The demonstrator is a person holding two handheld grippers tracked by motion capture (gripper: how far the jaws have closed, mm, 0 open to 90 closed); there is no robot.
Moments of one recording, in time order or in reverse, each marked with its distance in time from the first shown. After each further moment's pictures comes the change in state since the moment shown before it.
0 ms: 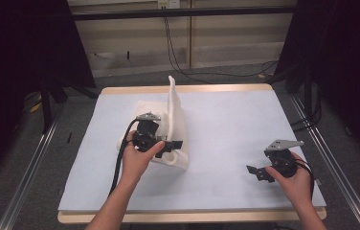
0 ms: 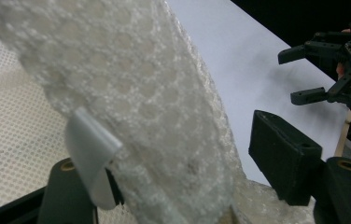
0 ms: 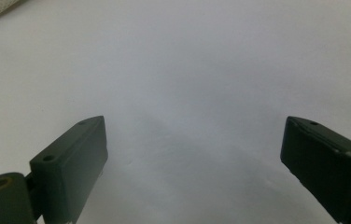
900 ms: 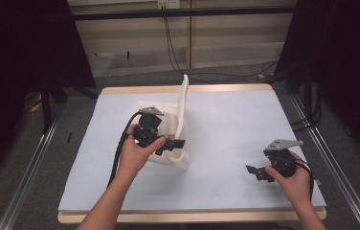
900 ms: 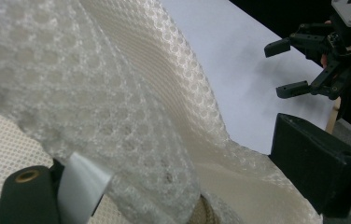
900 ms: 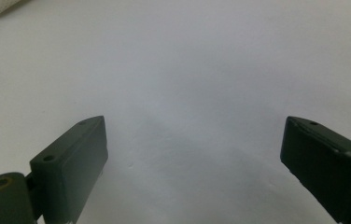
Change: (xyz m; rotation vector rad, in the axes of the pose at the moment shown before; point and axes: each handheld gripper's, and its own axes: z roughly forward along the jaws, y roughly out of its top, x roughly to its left) left arm -0.010 0.021 -0.011 0.041 -0.016 0.048; right arm 0.002 0.001 0.001 -0.002 0.002 -0.006
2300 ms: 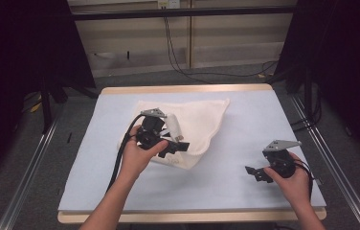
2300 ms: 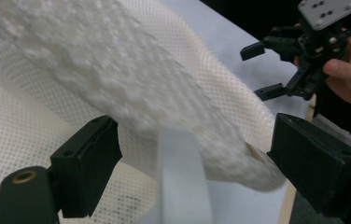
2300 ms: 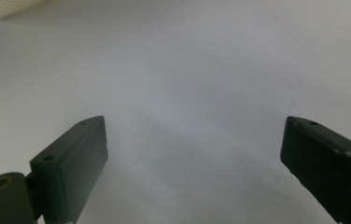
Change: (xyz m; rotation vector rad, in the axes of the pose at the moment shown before) left arm -0.008 0.000 0.005 -0.023 -0.089 0.038; right arm 0.003 0.000 0.001 0.010 -0.002 -0.007
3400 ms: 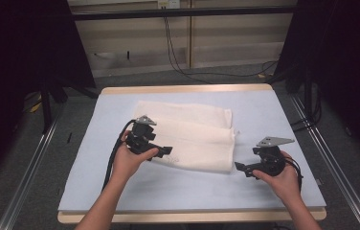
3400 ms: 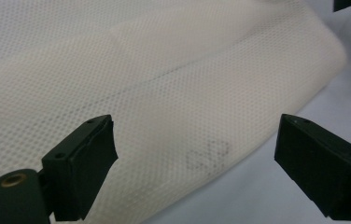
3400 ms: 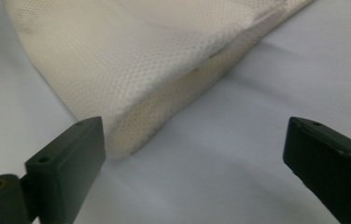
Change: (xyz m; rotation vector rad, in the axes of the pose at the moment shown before) left arm 0.043 -0.042 0.000 0.114 0.246 -0.006; right arm 0.016 0.018 0.014 -0.083 0.072 0.076
